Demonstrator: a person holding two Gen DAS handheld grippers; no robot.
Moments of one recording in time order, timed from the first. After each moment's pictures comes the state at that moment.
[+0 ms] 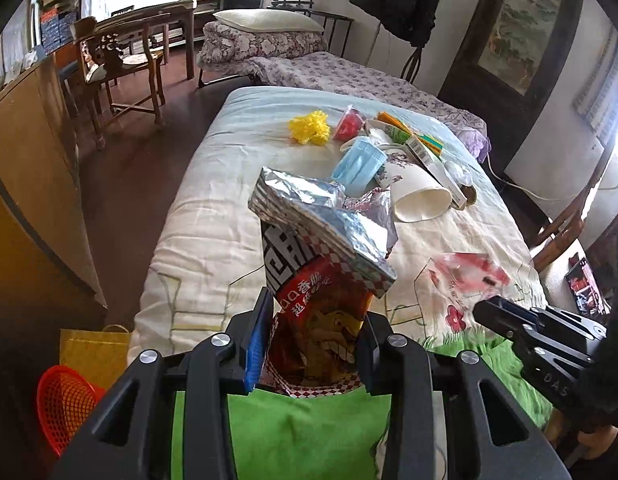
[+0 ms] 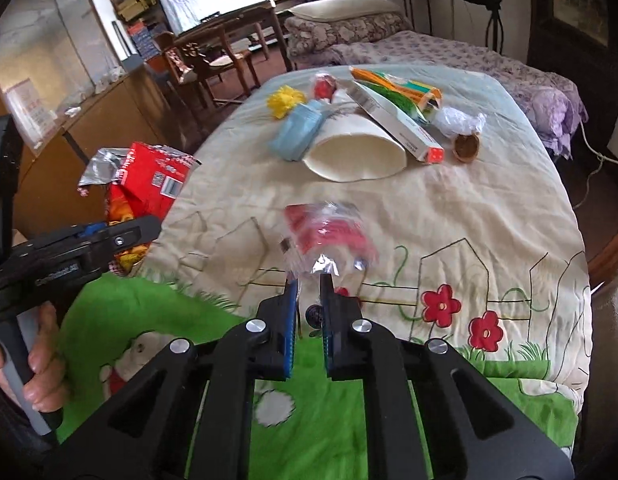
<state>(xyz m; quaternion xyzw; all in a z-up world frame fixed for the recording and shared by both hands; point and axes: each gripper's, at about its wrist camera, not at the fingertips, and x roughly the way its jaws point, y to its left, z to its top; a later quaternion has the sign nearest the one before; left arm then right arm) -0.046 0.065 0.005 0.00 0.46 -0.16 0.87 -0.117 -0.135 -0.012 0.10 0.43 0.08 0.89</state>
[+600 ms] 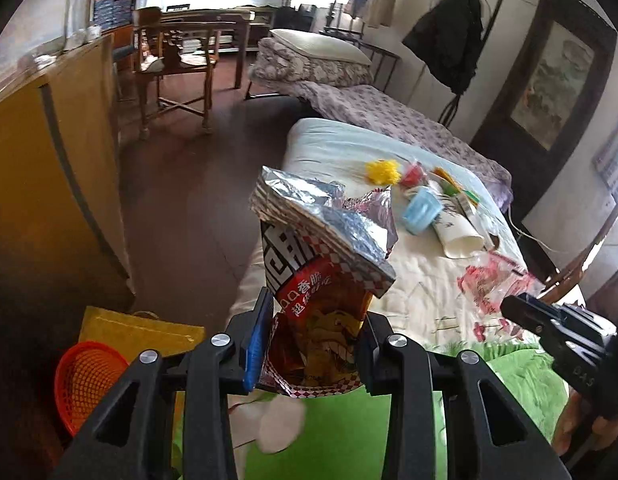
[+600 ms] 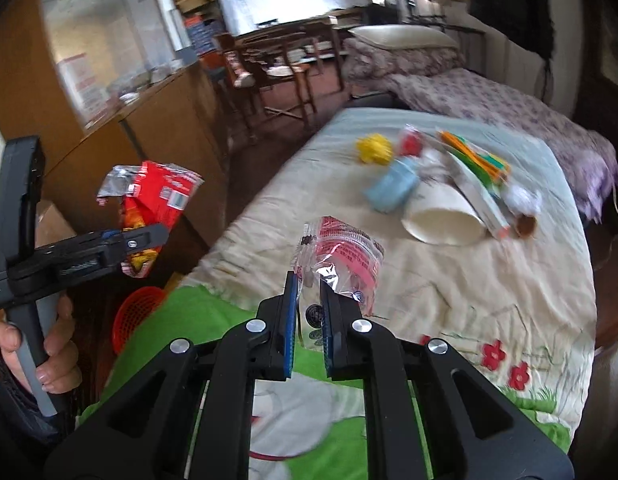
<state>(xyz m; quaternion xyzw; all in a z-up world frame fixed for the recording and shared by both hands) -0.074 0.170 0.042 -0.07 0.43 -0.10 0.90 -0.114 -0.060 0.048 0.04 0.39 0.17 0.90</state>
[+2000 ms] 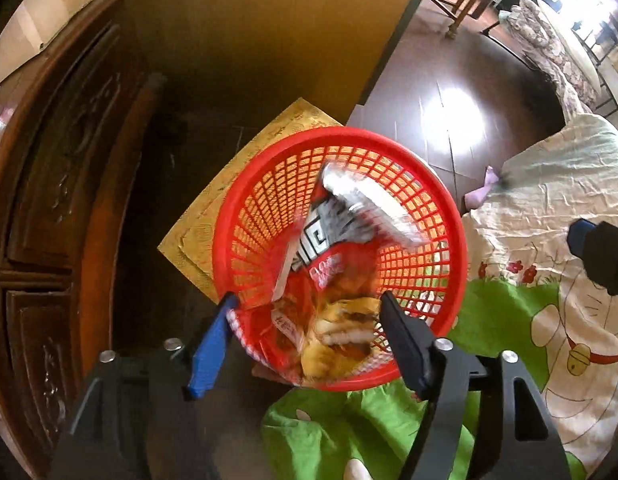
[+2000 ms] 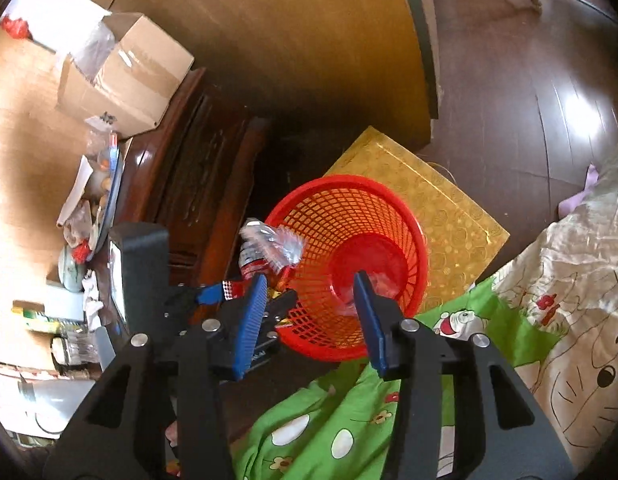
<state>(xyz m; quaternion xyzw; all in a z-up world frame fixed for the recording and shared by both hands) -0.166 0.485 -0.153 -0.24 0.59 0.19 0.75 -0.043 0.318 -0.098 -0.03 0.61 0.42 0.67</state>
